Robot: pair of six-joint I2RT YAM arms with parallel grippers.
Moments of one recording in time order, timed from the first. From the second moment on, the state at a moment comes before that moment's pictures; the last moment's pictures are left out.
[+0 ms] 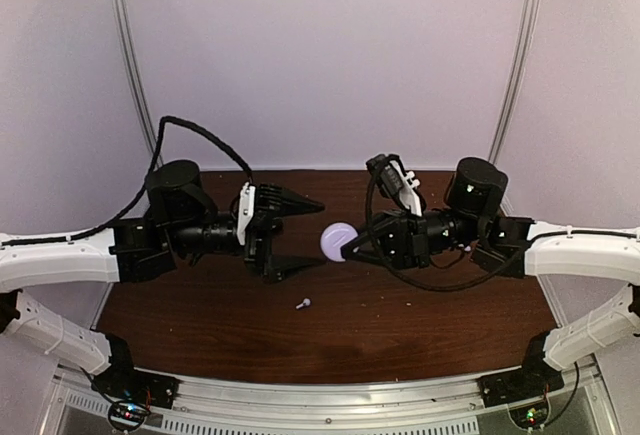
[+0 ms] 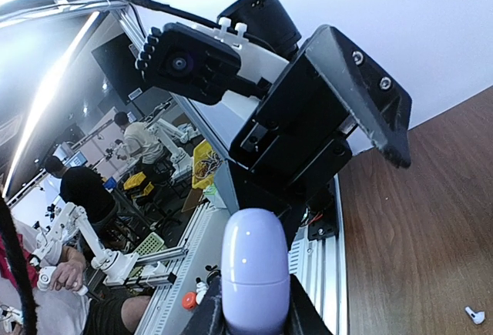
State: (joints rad) left arm -1.04 1.22 0.90 0.29 0.51 0.39; right arm 0.93 1.26 0.86 0.45 -0.90 0.63
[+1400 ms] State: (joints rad) left arm -1.27 1.31 0.96 0.34 -0.11 0.63; right arm 0.93 1.20 0.78 0.54 -0.61 0.75
